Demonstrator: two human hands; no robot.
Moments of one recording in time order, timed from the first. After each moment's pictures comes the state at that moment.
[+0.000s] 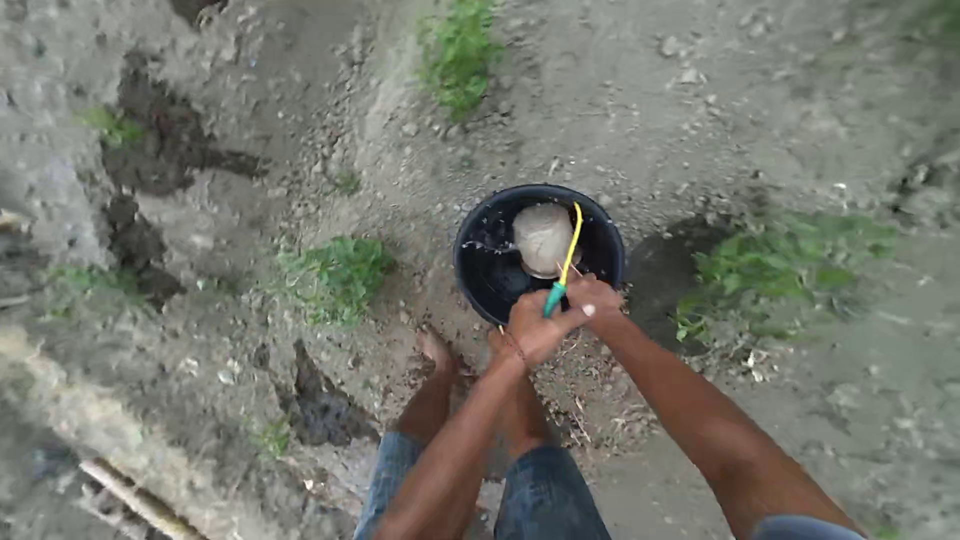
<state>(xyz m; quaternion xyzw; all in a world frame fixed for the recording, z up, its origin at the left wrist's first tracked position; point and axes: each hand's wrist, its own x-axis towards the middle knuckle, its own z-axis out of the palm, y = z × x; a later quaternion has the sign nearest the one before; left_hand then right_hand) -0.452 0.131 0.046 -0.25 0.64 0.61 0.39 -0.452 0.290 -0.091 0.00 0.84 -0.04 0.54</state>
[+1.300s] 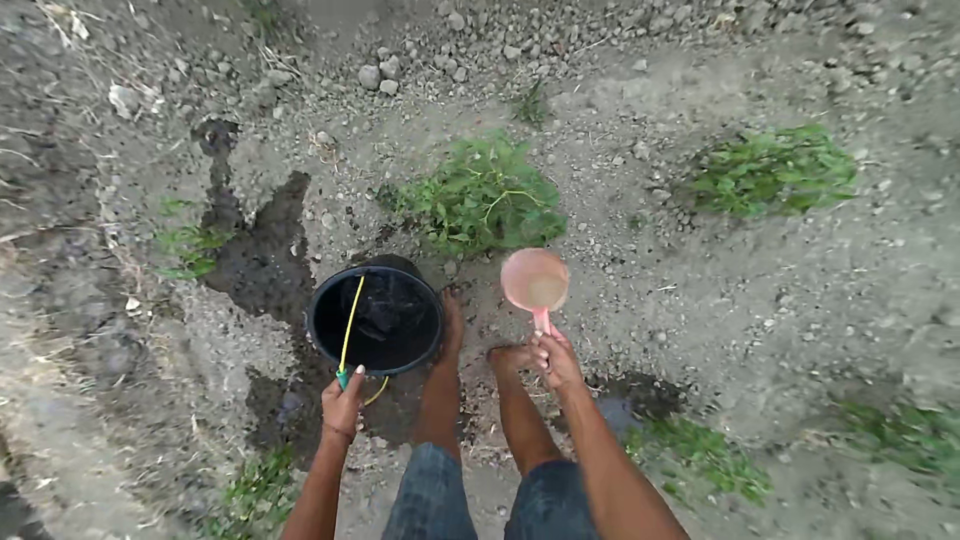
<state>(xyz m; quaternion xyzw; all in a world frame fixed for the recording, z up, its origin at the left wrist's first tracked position) -0.005 -0.191 0.003 -0.81 0.29 0.51 0.04 -0.330 0.010 -0.080 0.27 0.57 -0.54 0.56</state>
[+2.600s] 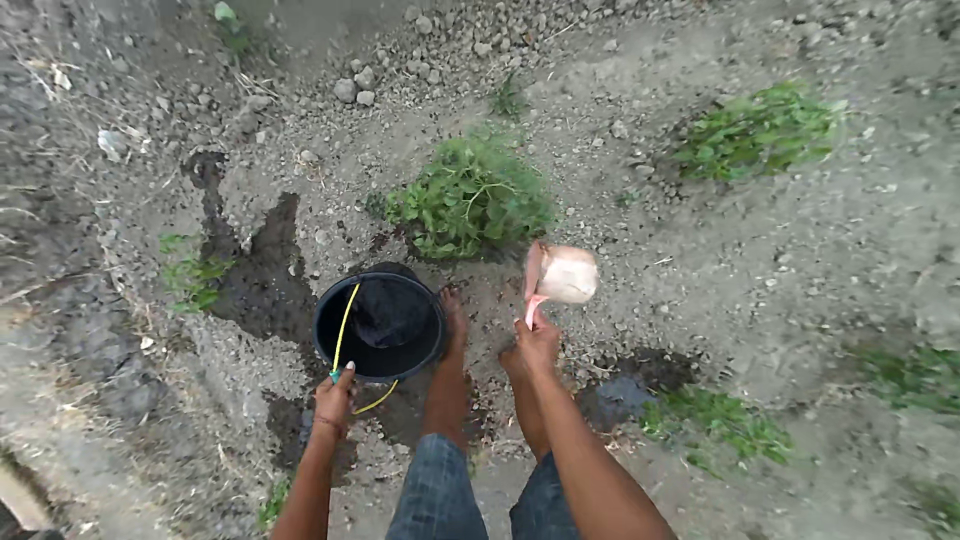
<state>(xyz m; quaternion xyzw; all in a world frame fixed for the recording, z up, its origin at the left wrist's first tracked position) 0.000 -0.231 -0.007 -0.79 0.32 0.51 0.08 -0.291 -0.031 -0.074 0.12 0.87 -0.29 0.39</state>
